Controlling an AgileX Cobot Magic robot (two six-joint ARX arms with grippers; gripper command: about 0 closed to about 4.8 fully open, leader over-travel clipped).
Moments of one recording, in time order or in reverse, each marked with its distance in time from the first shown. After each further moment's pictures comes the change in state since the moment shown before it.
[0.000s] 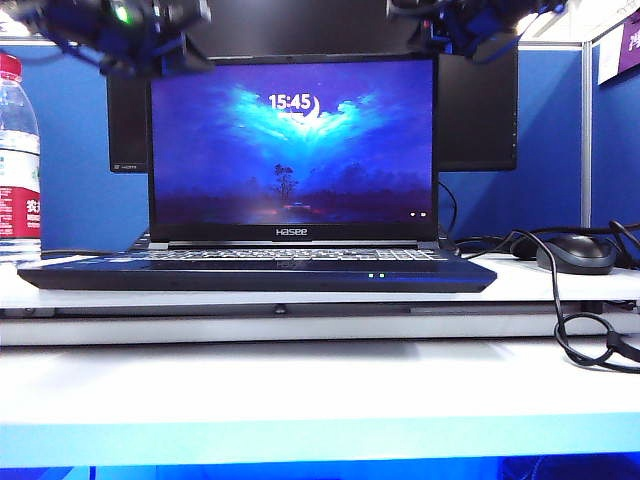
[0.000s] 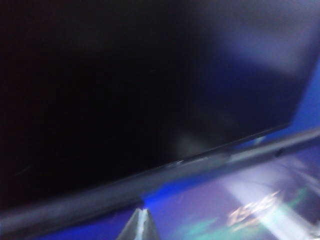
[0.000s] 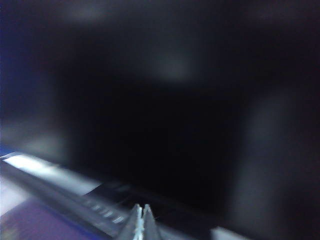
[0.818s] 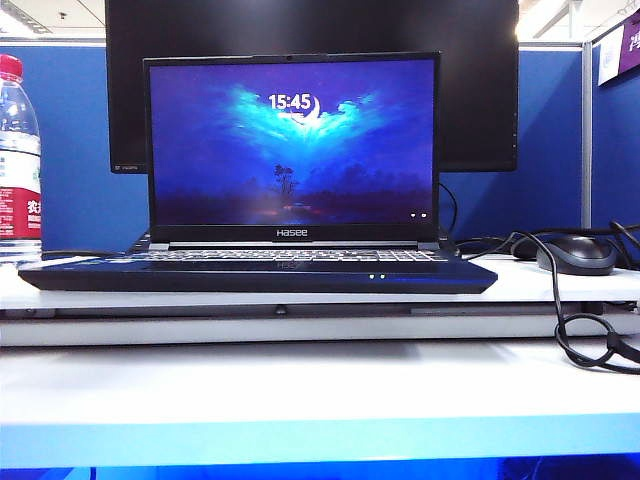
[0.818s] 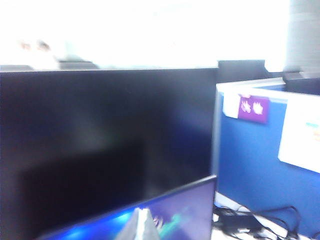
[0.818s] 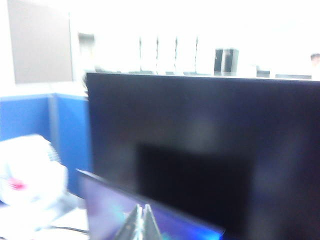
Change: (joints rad) left arm -0.001 -0.934 -0.100 -0.612 -0.017 0.027; right arm 0.013 -0.901 -0.121 -0.584 -0.086 0.090
